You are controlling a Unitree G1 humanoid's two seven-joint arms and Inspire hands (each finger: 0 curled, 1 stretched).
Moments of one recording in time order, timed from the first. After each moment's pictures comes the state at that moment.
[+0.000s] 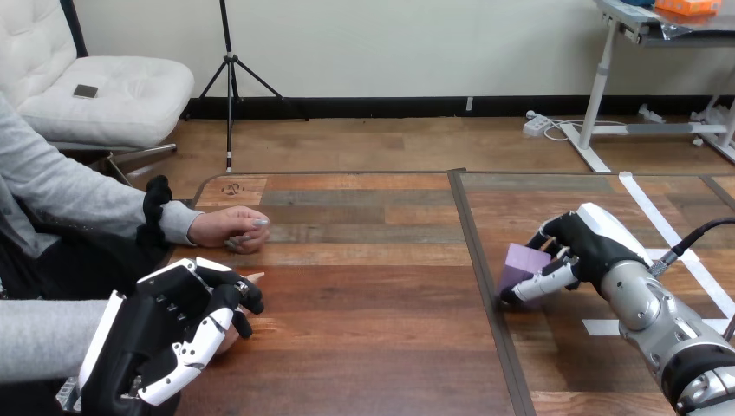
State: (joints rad) left arm 0.22 0.16 0.18 0.23 -0.39 -0.64 -0.59; right arm -0.76 -0.40 0.24 1.34 -0.43 -0.23 -0.06
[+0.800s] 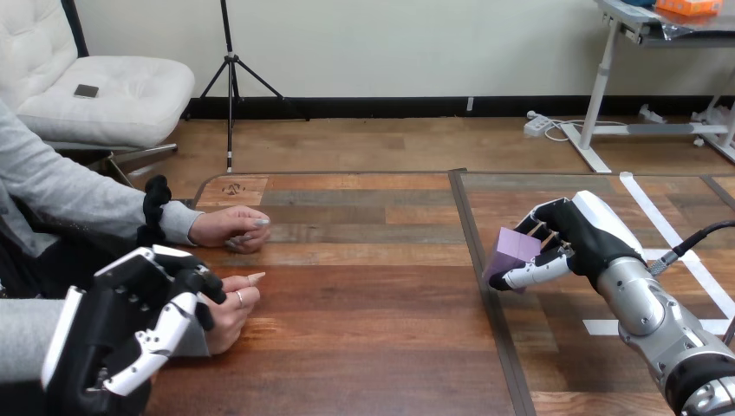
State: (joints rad) left arm 0.22 0.17 0.24 0.20 -0.43 -0.60 -0.55; right arm -0.73 -0.40 0.21 1.30 -0.40 -0.34 -0.08
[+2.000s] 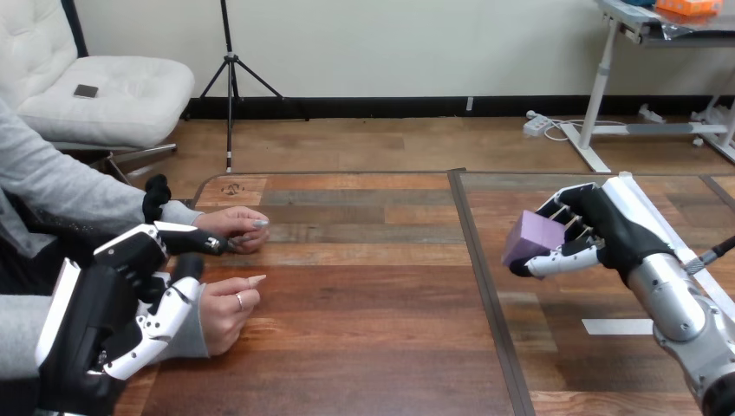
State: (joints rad) left arm 0.14 0.21 0.31 0.29 -0.17 -0.83 -0.46; right arm -0.63 -0.49 0.15 1.15 -0.35 -0.42 -0.05
